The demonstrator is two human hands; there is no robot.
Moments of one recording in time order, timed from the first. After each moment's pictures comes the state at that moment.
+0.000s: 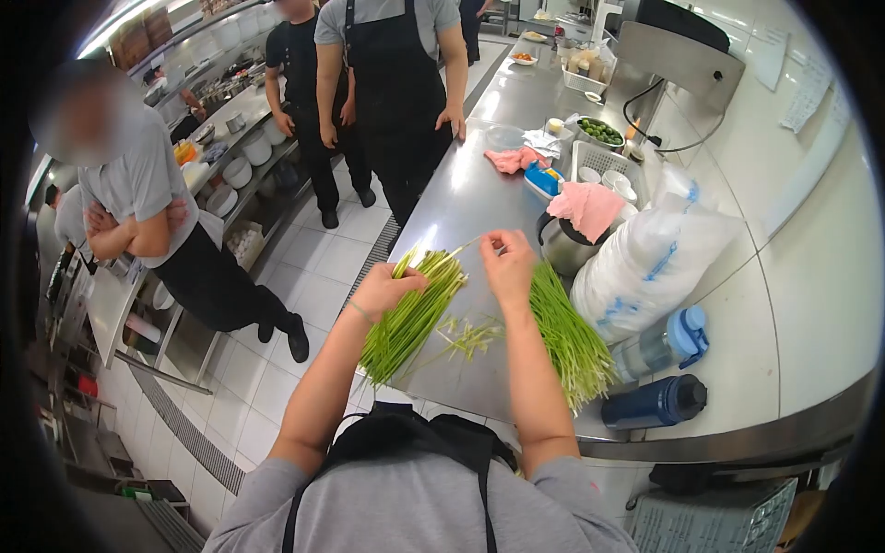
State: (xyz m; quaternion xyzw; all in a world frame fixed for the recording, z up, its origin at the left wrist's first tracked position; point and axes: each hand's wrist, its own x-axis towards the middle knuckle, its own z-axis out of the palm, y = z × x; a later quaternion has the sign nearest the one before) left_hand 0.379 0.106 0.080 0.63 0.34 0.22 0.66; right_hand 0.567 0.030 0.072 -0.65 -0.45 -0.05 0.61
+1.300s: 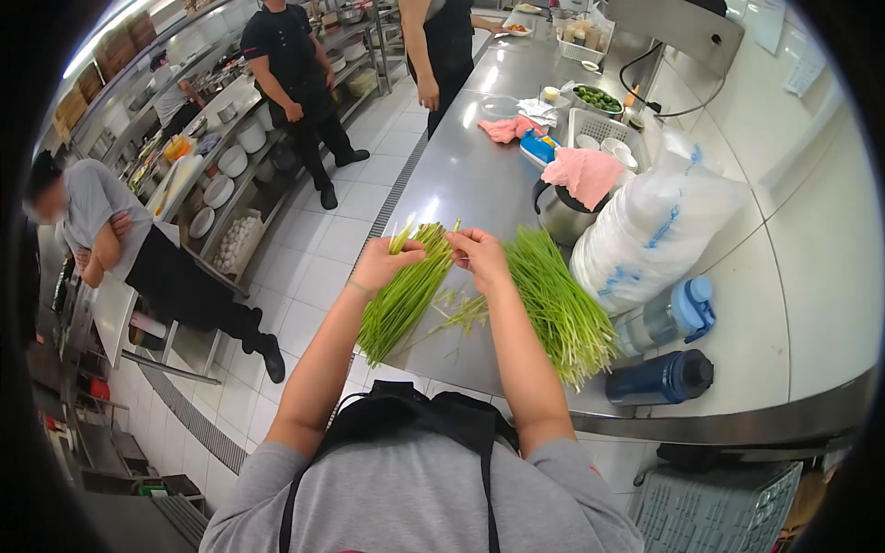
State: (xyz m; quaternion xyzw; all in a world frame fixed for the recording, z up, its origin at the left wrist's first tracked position) left_hand 0.394 0.116 0.045 0.68 0.32 0.29 0.60; right_hand 0.557 0.035 0.031 -0.52 -0.22 0.49 0.66
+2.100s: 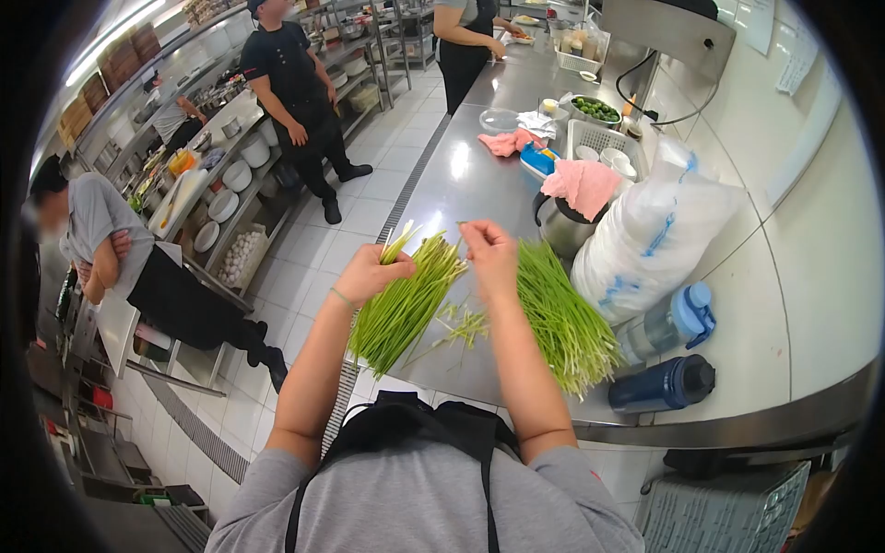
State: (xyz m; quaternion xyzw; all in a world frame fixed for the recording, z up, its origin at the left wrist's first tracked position) left_hand 0.373 0.105 0.107 0.72 0.30 0.19 0.60; right_hand 0.544 0.019 0.080 -0.52 -0.32 0.28 0.74
